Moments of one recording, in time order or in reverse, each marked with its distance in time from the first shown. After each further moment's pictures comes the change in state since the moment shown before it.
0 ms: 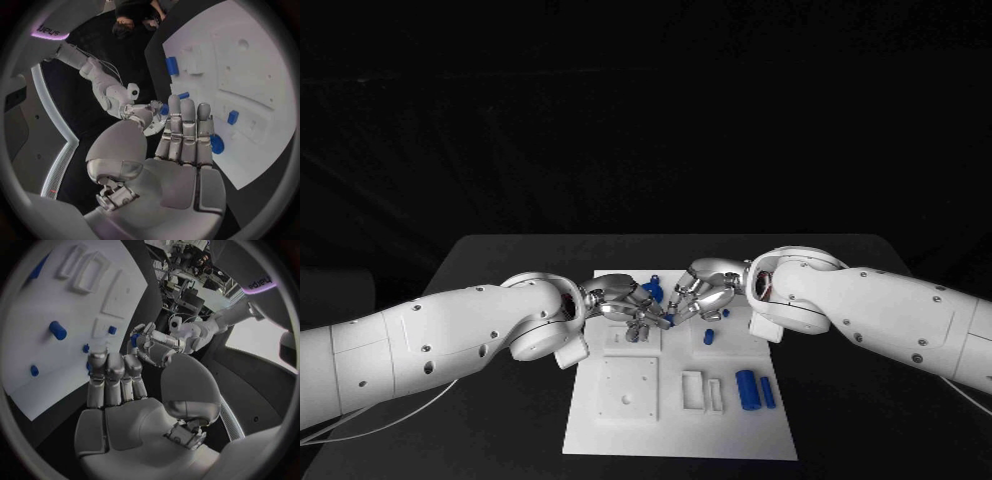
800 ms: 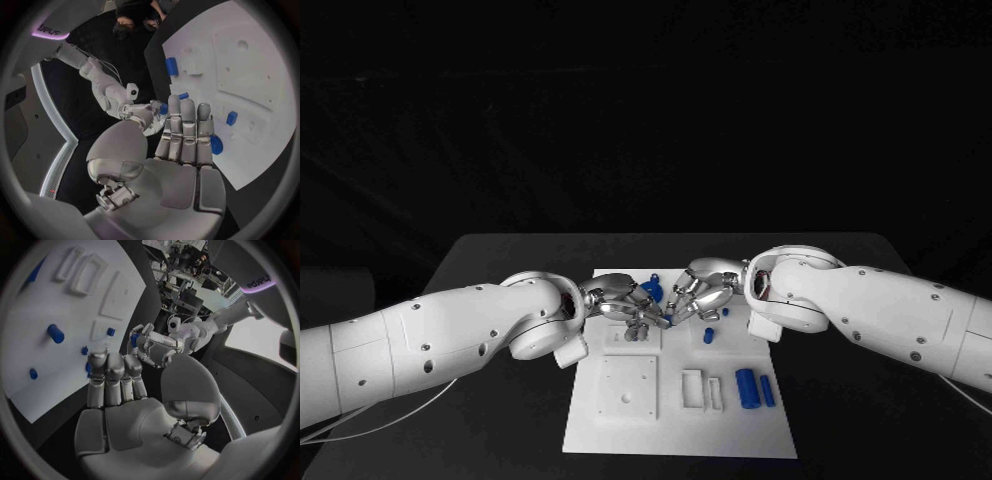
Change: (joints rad) left arm 0.000 0.001 -0.001 -0.002 0.004 0.004 -0.006; left_hand 0.000 0.008 -0.014 0.000 0.000 0.011 -0.003 0.009 -0.009 0.007 -0.007 0.000 -0.001 -0.001 -0.001 0.000 0.000 0.000 0.000 0.000 0.000 0.000; right arm 0.000 0.003 0.000 0.003 0.009 0.011 -0.004; right_hand -0.006 0.003 0.003 -0.003 0.004 0.000 0.000 0.000 0.000 0.000 0.000 0.000 0.004 -0.005 -0.001 0.002 0.000 0.000 -0.002 0.002 0.000 0.000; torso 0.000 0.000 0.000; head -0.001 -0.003
